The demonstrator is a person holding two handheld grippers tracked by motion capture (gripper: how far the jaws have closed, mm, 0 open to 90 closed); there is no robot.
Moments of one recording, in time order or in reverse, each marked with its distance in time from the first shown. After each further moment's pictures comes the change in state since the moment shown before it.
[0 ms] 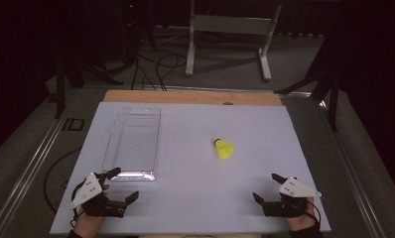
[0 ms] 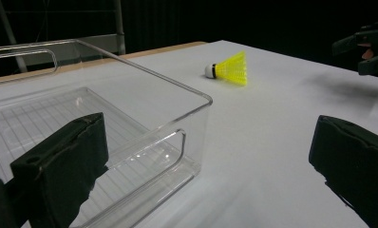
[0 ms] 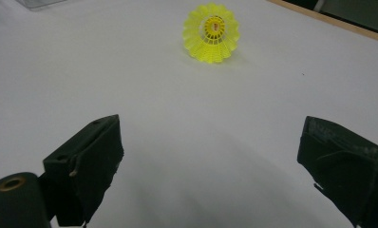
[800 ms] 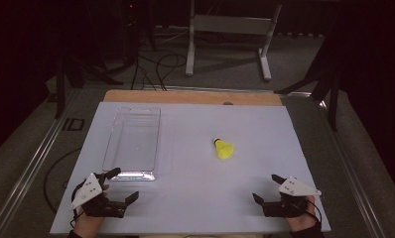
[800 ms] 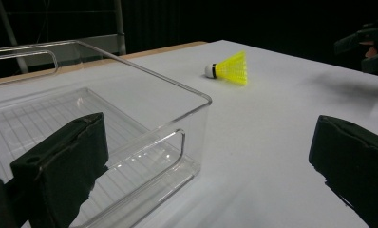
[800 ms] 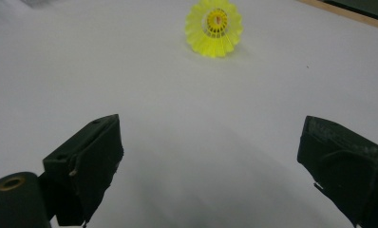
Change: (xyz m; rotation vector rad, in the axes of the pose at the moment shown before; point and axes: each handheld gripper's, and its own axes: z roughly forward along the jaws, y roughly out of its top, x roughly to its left) left arm -0.001 0.000 -0.001 0.000 -0.002 0.004; right arm 0.001 0.005 -0.003 0.025 0.016 0.030
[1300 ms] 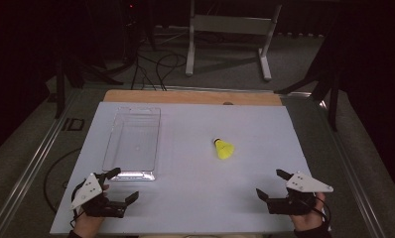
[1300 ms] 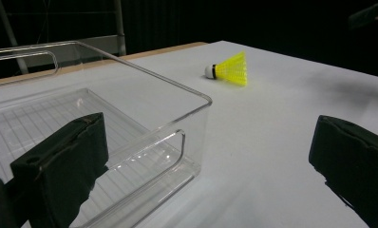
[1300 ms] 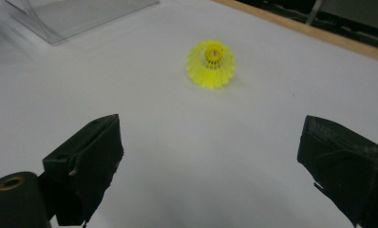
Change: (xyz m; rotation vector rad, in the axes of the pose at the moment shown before) left arm 0.000 0.000 0.000 -0.003 0.002 -0.001; right arm 0.003 0.036 -0.026 -0.028 -0.010 0.005
